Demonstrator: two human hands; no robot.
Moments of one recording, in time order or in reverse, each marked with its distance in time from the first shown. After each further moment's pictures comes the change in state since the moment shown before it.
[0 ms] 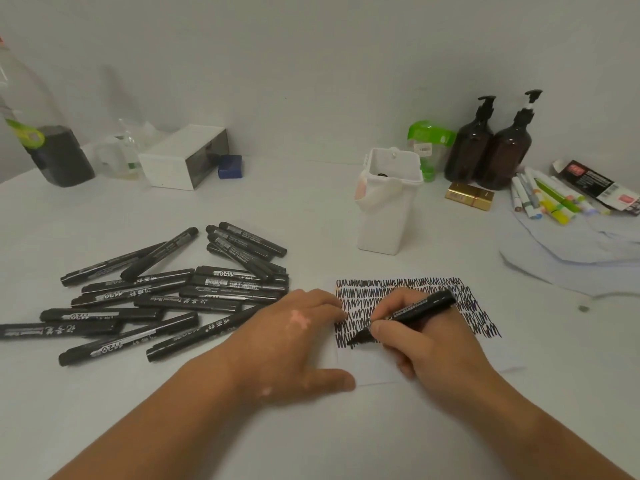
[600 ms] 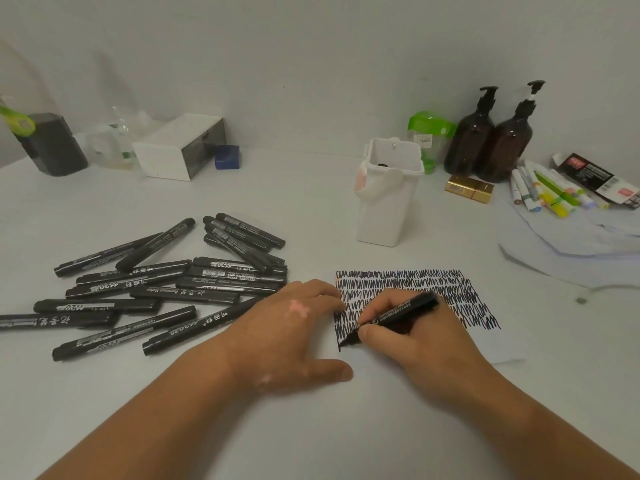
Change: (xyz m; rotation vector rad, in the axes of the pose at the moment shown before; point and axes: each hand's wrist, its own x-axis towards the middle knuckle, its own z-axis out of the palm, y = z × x) left_hand 0.002 0.001 -0.001 -0.021 -0.039 -0.013; right_hand -0.002 -0.005 0.003 -0.260 -0.037 -0.050
